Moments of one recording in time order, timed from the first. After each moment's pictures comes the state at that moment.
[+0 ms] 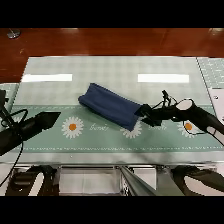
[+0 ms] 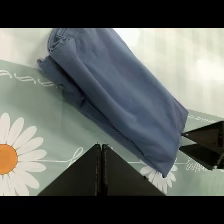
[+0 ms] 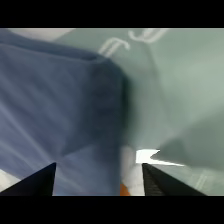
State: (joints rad) left arm 0.02 -0.30 0.42 0.90 -0.92 -1.61; right arm 0.17 -1.30 0.65 -0.65 0.81 1.57
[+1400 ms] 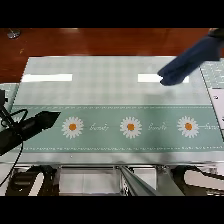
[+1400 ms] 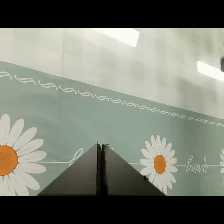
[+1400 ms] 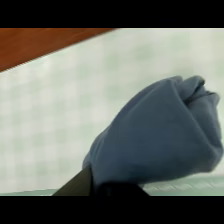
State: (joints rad) left arm 0.02 -0.30 0.42 0.91 -0.92 -1.61; right arm -0.33 -1.40 2.01 -1.10 1.58 1.75
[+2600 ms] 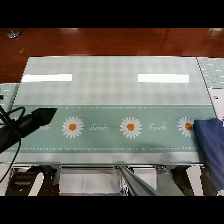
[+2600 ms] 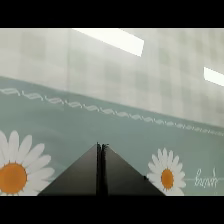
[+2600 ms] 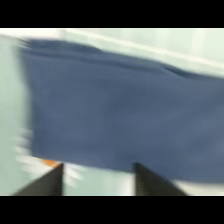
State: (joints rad) left arm 0.04 -0.32 0.45 0.93 -0.84 -1.59; right arm -1.15 -0.77 1.11 -1.41 1.52 1.86
